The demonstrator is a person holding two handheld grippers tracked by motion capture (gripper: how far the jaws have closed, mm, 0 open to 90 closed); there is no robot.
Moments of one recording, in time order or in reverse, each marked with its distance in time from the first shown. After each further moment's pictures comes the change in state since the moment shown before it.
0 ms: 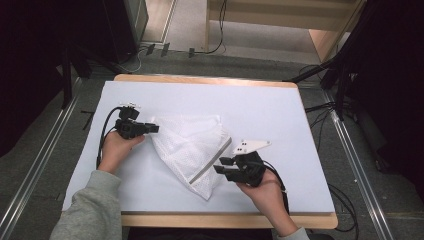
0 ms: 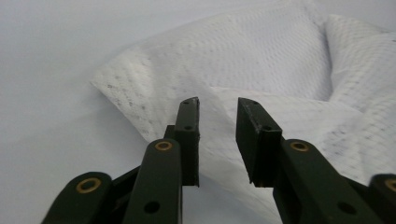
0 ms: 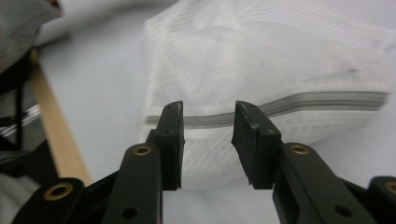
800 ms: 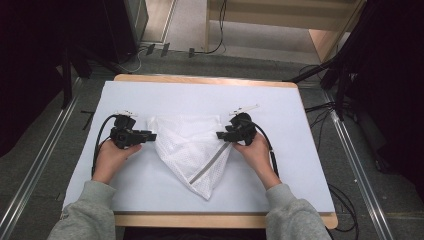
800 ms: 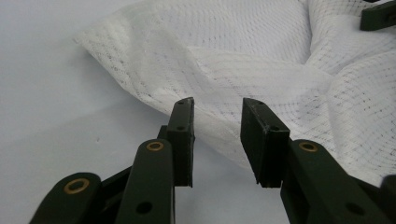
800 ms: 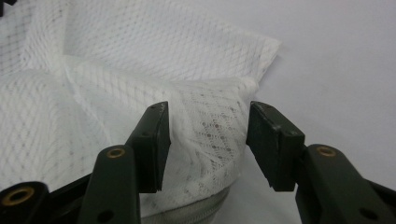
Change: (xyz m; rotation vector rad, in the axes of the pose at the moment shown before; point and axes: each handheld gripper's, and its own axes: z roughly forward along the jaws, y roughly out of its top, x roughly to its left) left arm -0.015 -0.021 -0.016 0.005 0.020 0.013; right arm -0.110 0.036 0.080 0.104 -0.124 0.148
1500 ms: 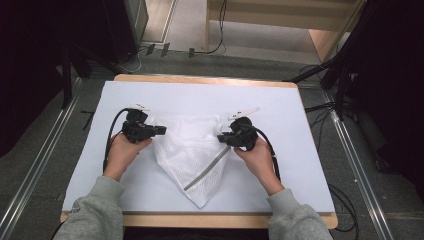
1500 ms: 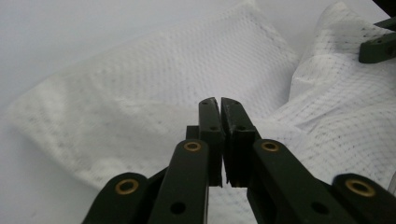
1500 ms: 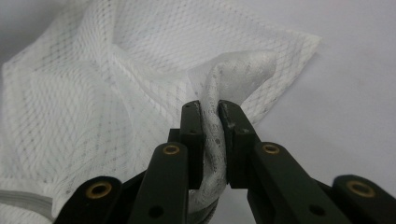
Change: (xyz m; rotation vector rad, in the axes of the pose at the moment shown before) left arm -0.032 0.031 0.017 -0.013 -0.052 0.063; right arm 0.029 -0.004 -0.033 -0.001 0.048 -0.047
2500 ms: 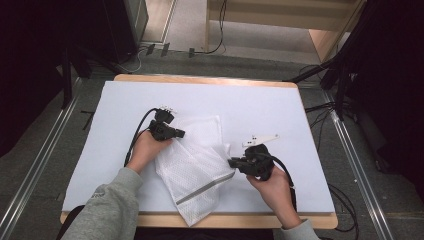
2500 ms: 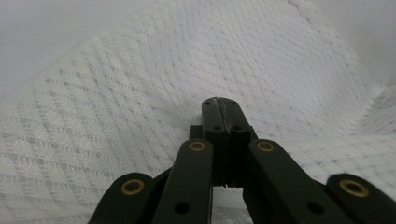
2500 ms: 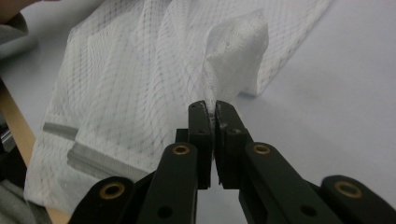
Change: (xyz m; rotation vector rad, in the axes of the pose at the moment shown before) left arm -0.007 0.013 0.071 0.149 0.002 0.055; right arm 0.039 -0.064 -0.054 0.002 0.029 0.037
